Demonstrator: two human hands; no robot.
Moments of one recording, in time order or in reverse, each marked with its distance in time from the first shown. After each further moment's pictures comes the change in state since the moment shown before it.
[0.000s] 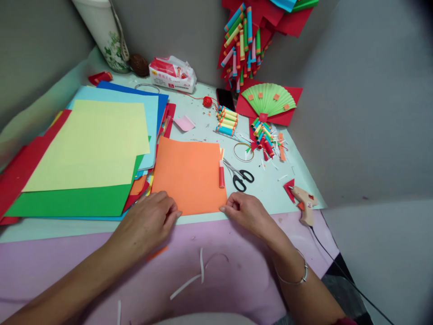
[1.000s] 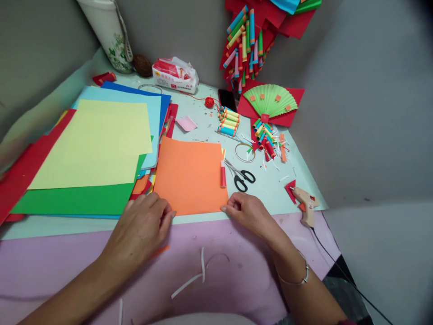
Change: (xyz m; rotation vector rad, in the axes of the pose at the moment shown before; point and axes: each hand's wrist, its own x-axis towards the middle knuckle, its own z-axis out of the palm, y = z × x) left_hand -0.016 0.000 0.004 0.135 0.134 -0.070; right_hand 0.002 0.004 0.004 0.010 0.007 0.016
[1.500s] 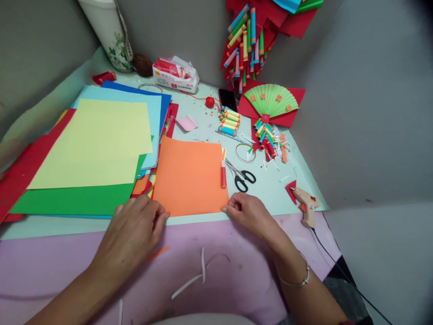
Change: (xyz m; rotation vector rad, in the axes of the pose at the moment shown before) left_hand -0.009 -0.007 0.000 0.028 -0.001 -0.079; right_hand 0.000 0.000 0.000 -0.004 0.001 -0.013
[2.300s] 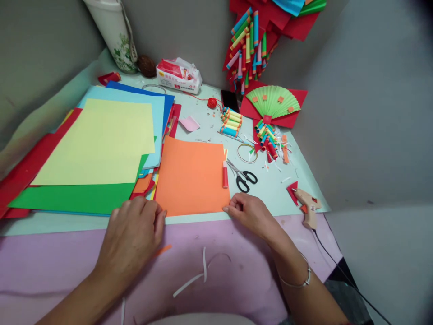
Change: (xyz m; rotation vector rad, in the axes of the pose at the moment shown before) left_hand -0.012 0.006 0.000 0.214 0.093 -0.027; right_hand -0.001 -0.001 -0.001 0.001 -0.003 0.009
